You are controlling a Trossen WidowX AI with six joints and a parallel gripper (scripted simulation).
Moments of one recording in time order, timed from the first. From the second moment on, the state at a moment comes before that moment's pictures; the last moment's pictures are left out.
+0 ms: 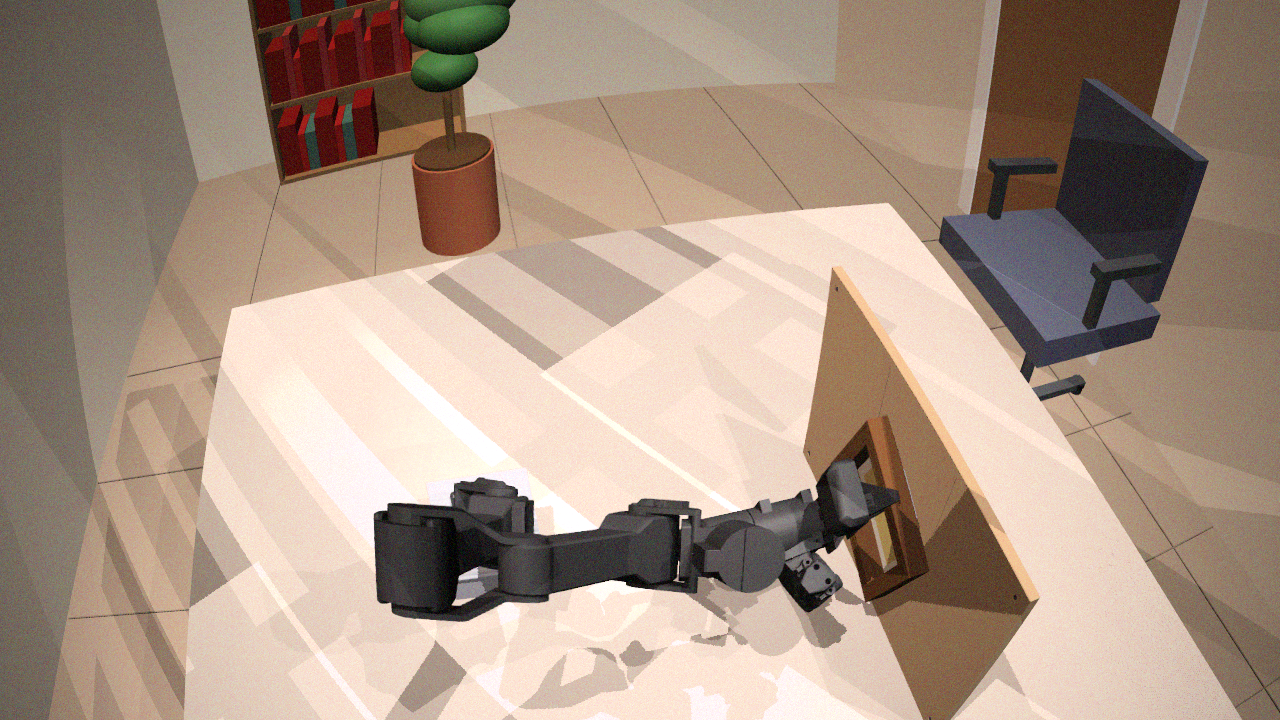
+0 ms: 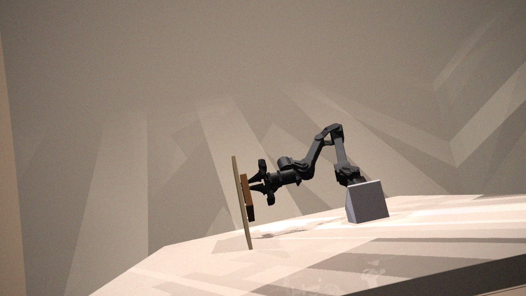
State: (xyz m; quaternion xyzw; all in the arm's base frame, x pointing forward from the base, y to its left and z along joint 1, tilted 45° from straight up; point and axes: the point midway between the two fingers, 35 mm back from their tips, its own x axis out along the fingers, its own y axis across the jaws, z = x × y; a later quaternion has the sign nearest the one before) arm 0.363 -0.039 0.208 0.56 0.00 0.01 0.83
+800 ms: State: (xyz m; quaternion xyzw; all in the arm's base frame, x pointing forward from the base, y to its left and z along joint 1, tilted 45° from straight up) arm 0.363 -0.034 0.206 0.56 0.00 0.01 0.83
